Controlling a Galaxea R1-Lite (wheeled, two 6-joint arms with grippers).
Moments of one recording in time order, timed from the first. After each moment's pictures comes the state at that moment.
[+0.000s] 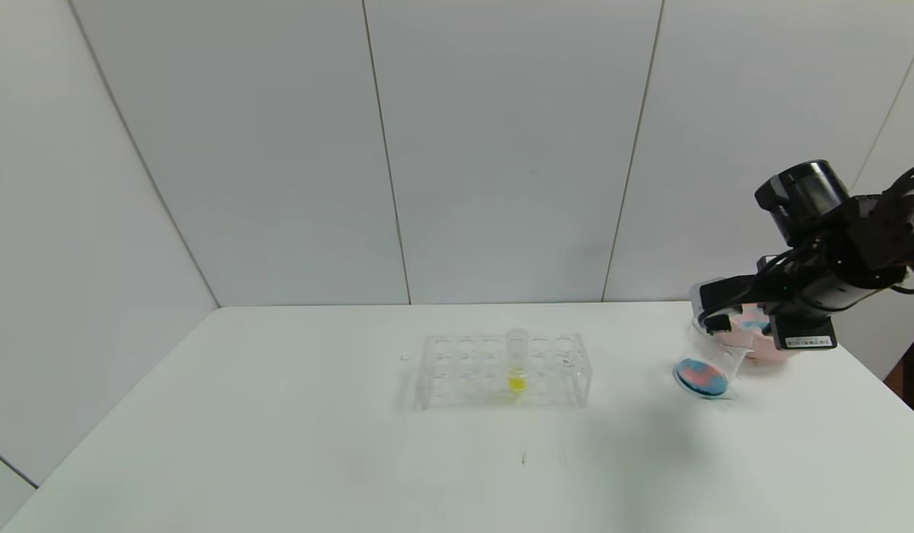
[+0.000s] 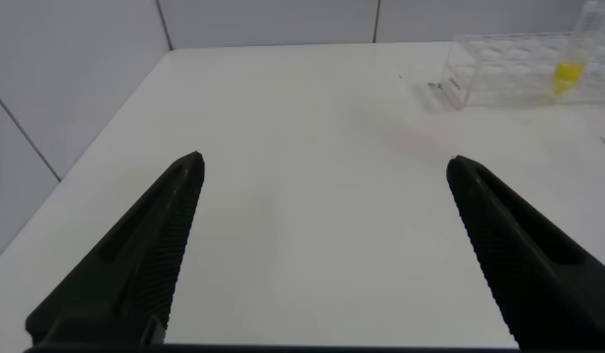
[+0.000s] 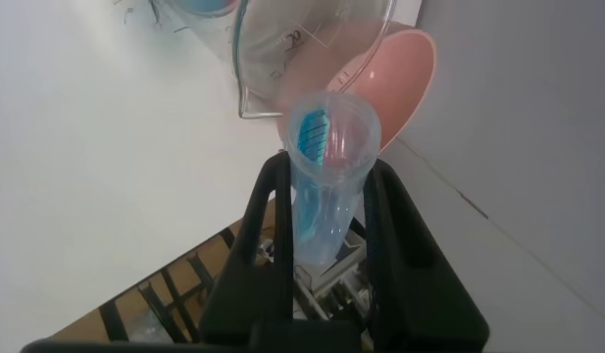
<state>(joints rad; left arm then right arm) 0.00 0.00 0.00 0.00 0.00 0.00 0.14 1.90 -1.52 0.55 -0.38 -1.37</state>
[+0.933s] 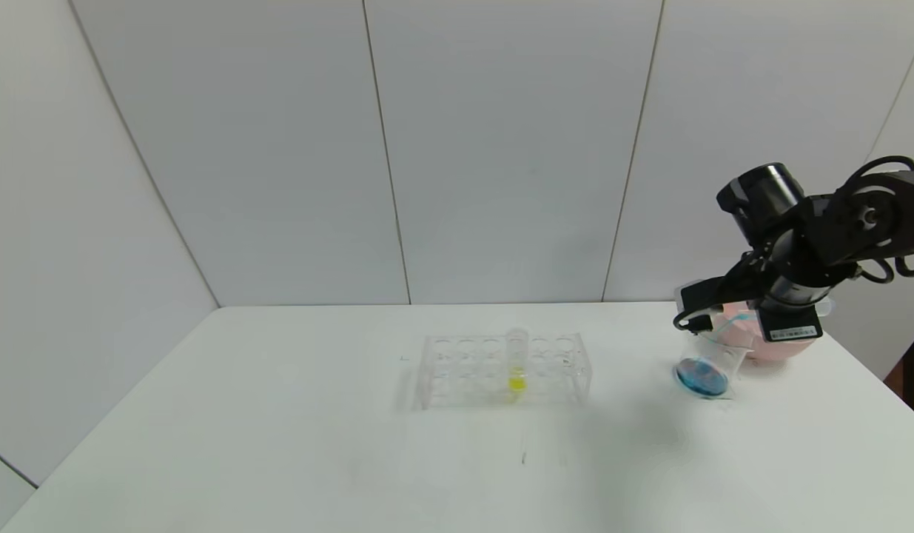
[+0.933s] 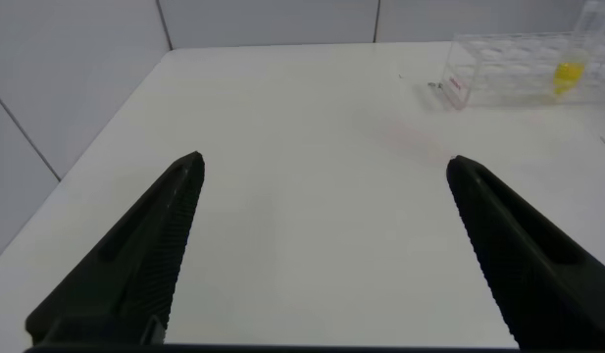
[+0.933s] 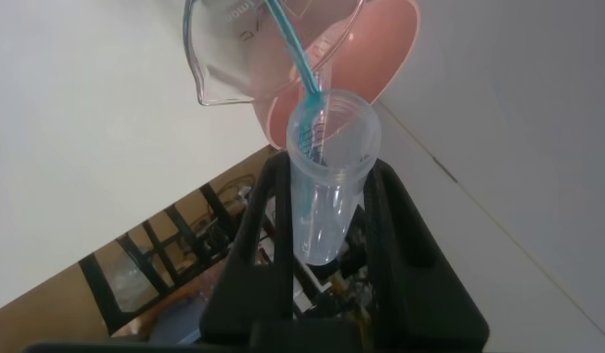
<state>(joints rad) 0.00 0.00 0.00 0.00 0.00 0.00 0.20 1.97 -1.62 0.60 -0.59 -1.38</state>
